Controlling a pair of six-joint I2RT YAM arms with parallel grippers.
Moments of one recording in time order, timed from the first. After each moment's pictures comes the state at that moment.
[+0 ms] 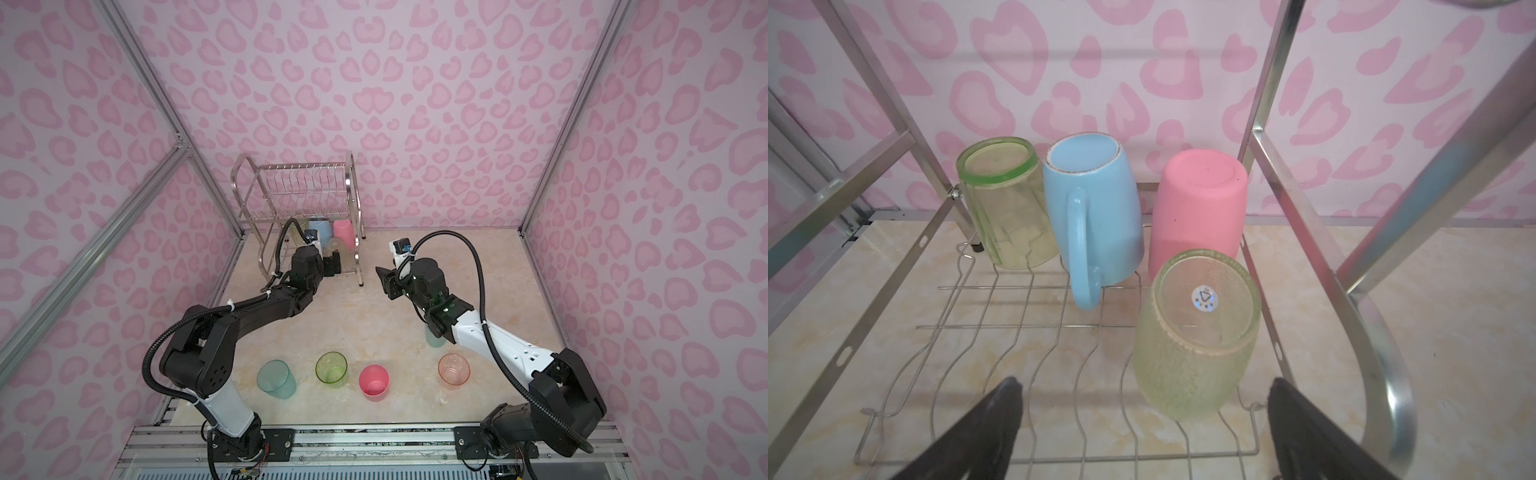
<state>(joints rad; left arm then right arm) -0.39 1.73 1.02 0.35 -0.34 -0.18 0.65 1.39 0.97 0.13 0.00 0.14</state>
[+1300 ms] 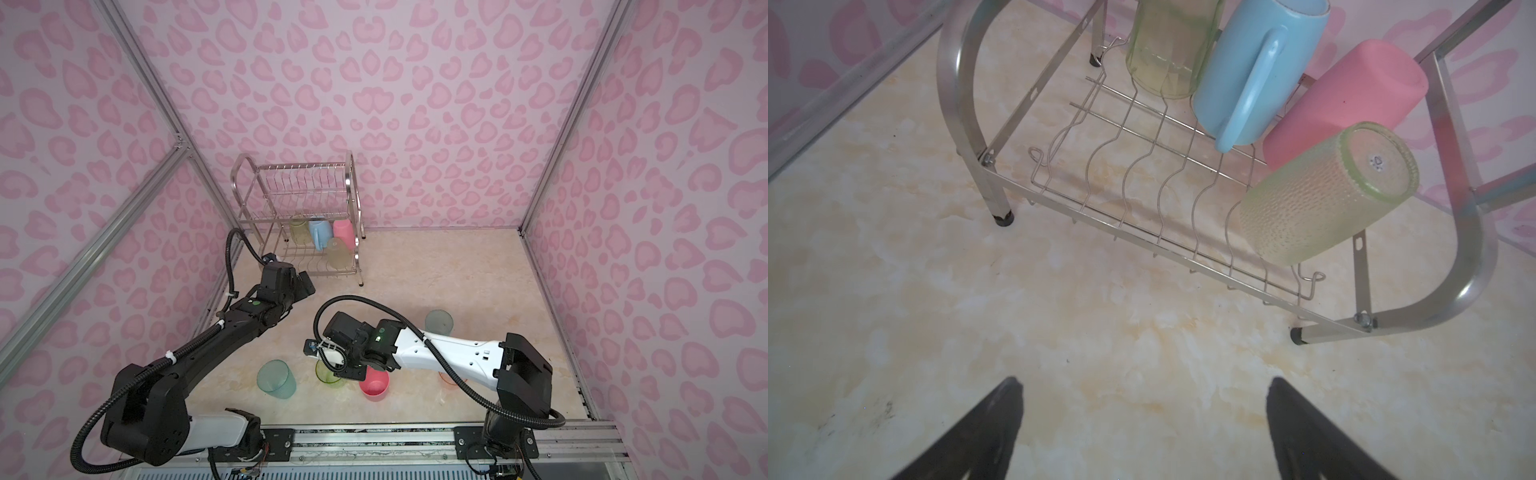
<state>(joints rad) -0.30 1.36 0.88 -0.24 -0.29 -0.61 1.18 1.65 1.30 -0.68 -0.03 -0.33</state>
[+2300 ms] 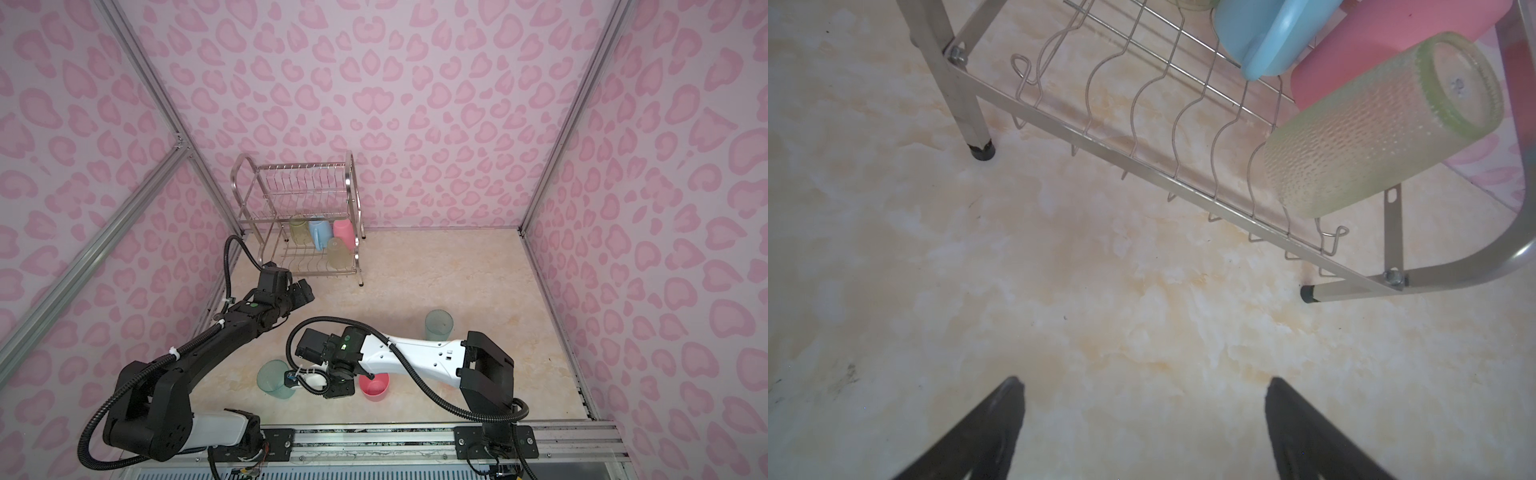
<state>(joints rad) -0.26 1.37 0.83 -0.26 -0.16 -0.63 1.27 1.85 1.52 -0.91 -0.06 -0.47</state>
